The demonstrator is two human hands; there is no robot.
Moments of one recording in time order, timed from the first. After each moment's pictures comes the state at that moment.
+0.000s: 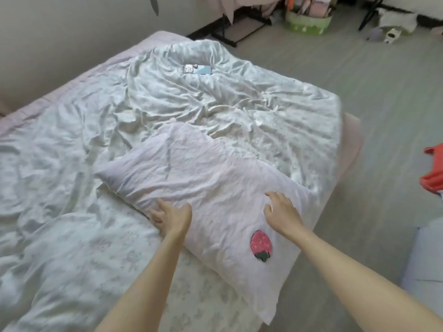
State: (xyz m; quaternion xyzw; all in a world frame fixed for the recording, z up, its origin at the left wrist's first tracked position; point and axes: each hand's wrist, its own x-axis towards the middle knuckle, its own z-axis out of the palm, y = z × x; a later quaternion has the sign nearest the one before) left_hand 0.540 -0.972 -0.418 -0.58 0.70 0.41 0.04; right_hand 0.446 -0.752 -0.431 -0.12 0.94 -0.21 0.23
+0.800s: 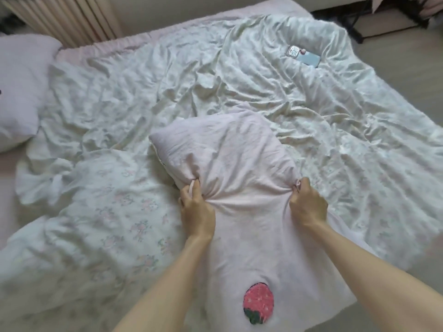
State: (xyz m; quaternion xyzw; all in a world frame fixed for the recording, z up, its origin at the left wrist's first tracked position) left_hand 0.517 -0.971 -0.465 -0.61 0.73 0.27 -0.18; right_hand 0.320 -0.853 -0.486 -0.27 0.94 -0.16 0.10
